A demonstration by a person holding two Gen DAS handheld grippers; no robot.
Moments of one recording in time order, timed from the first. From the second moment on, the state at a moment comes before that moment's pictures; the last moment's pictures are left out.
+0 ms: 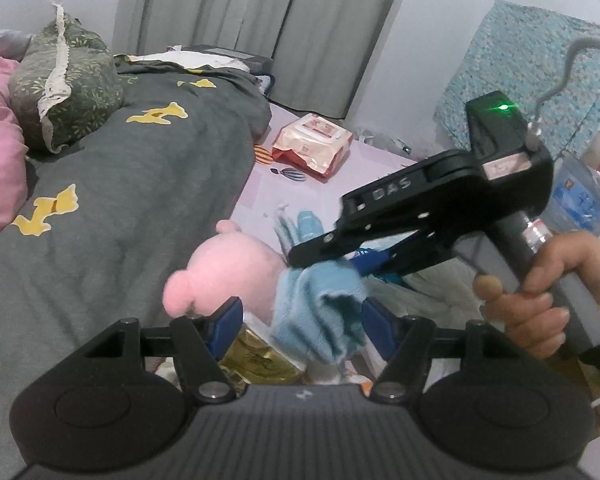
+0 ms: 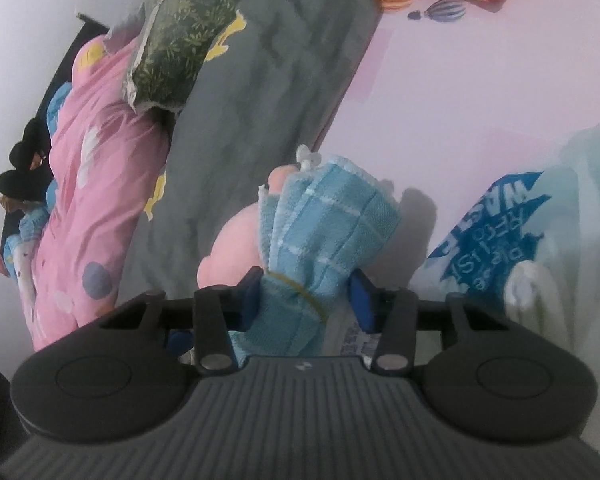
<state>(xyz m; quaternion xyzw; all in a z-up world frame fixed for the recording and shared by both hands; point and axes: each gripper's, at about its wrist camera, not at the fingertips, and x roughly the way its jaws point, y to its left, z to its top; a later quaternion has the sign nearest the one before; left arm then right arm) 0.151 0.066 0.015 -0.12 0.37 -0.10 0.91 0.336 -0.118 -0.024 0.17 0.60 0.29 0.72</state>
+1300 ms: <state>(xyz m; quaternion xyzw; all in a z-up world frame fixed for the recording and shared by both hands) 0.171 0.078 0.002 -0.12 0.39 -0.05 0.91 0.403 -0.001 -0.039 0.04 0.60 0.36 0.71</state>
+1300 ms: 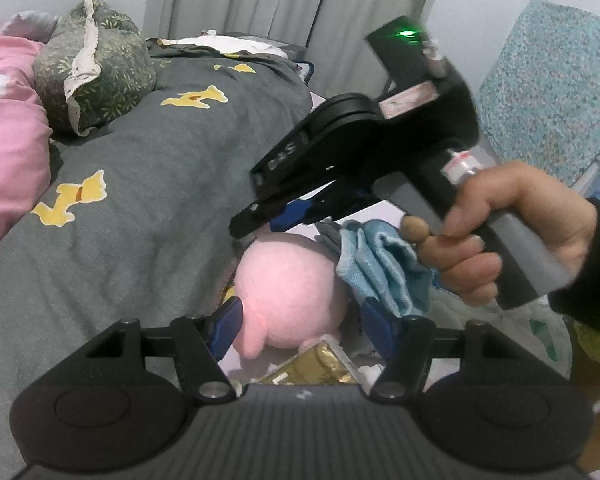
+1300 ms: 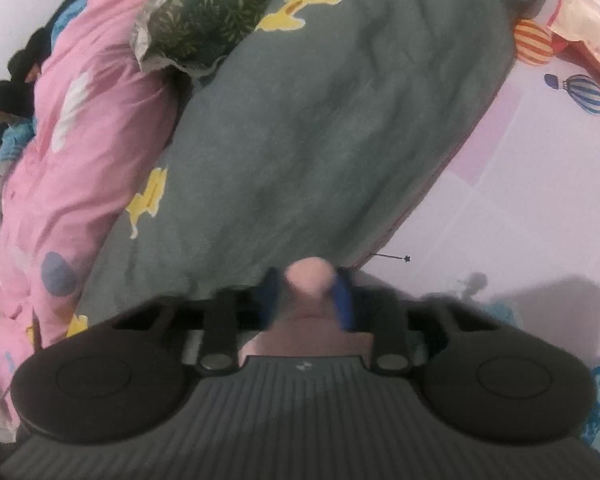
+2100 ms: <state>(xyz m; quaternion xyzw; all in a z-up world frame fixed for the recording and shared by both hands) 0.140 0.054 0.050 -0.11 0.33 -0.08 0.94 0.325 -0.167 0.143 0.19 0.39 0.37 0.82</state>
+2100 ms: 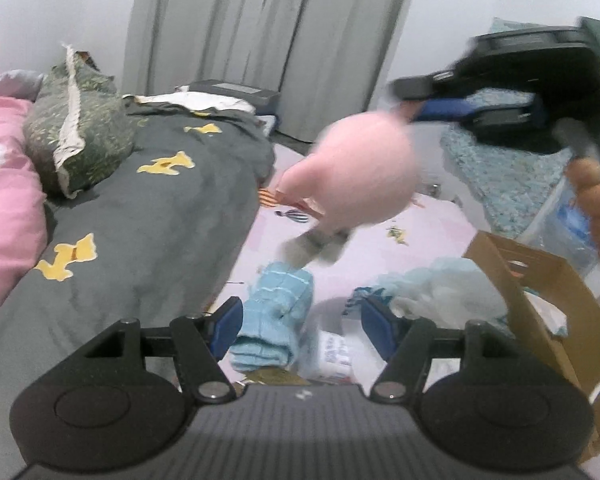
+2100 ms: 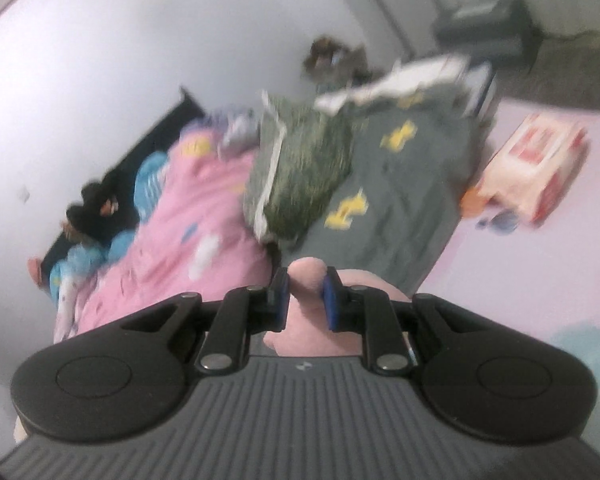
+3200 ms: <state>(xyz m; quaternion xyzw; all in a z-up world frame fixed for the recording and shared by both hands) 0.146 0.006 0.043 -0.09 0.34 -0.14 0.93 0.173 -0.473 0.012 0.26 0.44 -0.03 0.86</state>
